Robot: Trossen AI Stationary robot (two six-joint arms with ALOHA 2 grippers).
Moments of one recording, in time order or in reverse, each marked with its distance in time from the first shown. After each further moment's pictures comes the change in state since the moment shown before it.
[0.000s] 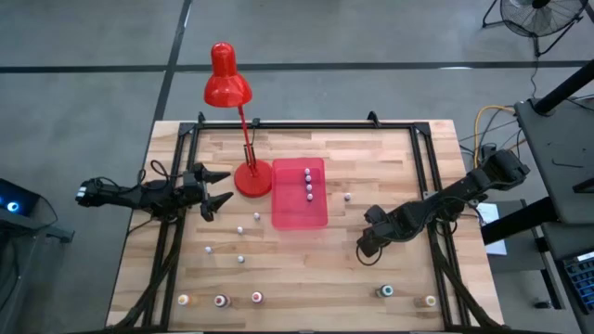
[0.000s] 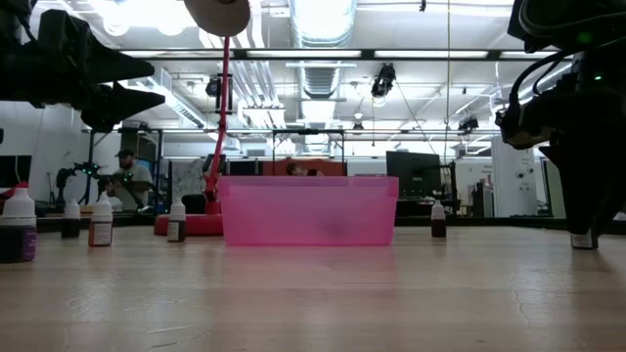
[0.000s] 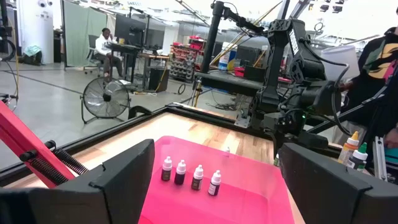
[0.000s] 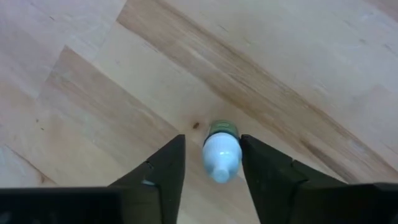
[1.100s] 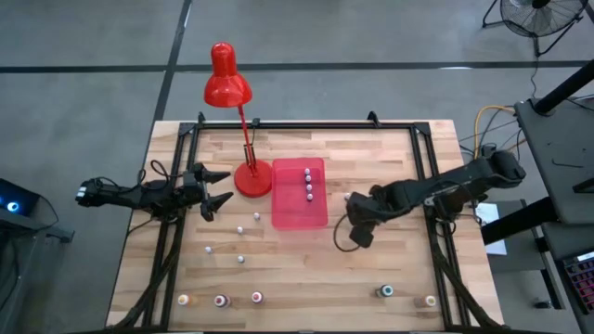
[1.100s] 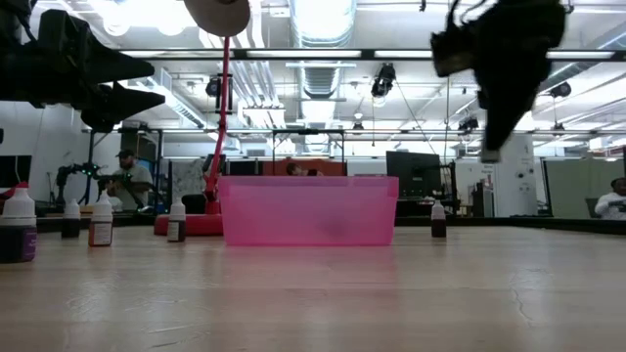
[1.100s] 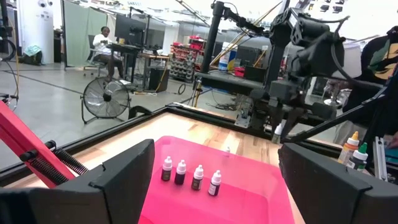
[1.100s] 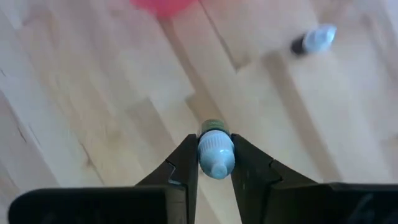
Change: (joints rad) left arm 0.000 0.000 0.000 0.000 0.000 0.000; right arm -0.184 0.033 0.371 -0.283 0.004 -0.648
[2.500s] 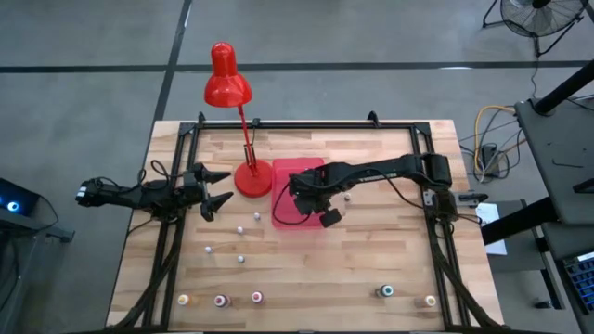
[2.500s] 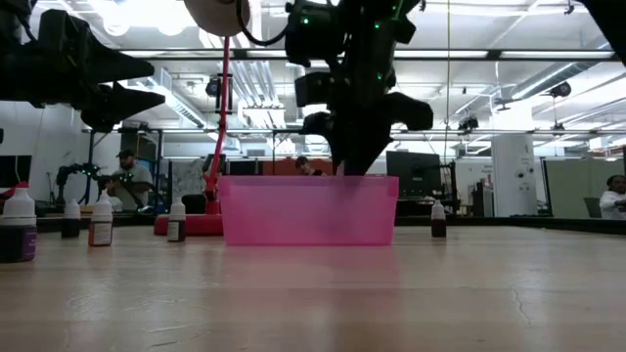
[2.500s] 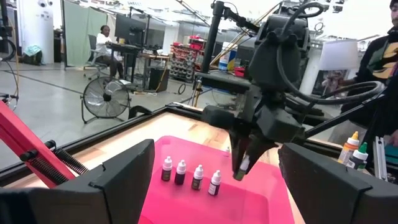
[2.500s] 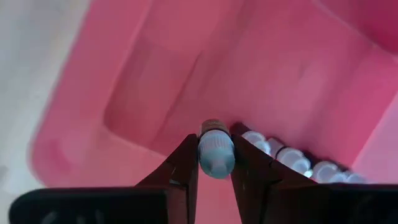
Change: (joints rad) left arm 0.000 0.000 0.000 0.000 0.000 0.000; right arm -0.252 0.575 0.556 0.008 -0.088 -1.263
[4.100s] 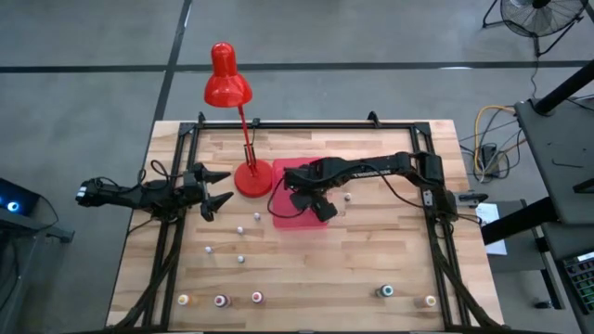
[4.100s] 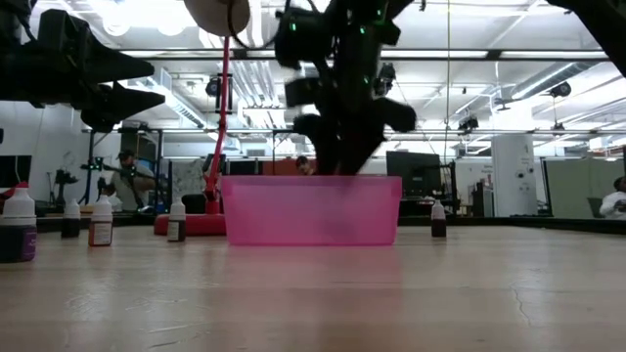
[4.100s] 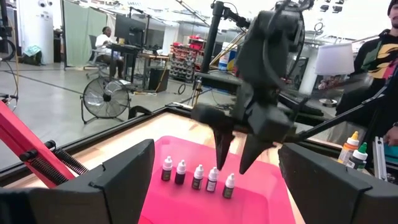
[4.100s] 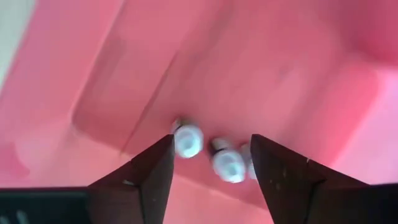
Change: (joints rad) left arm -0.001 0.000 0.000 0.000 0.000 0.000; right arm -0.036 0.058 0.104 -0.050 0.007 -0.052
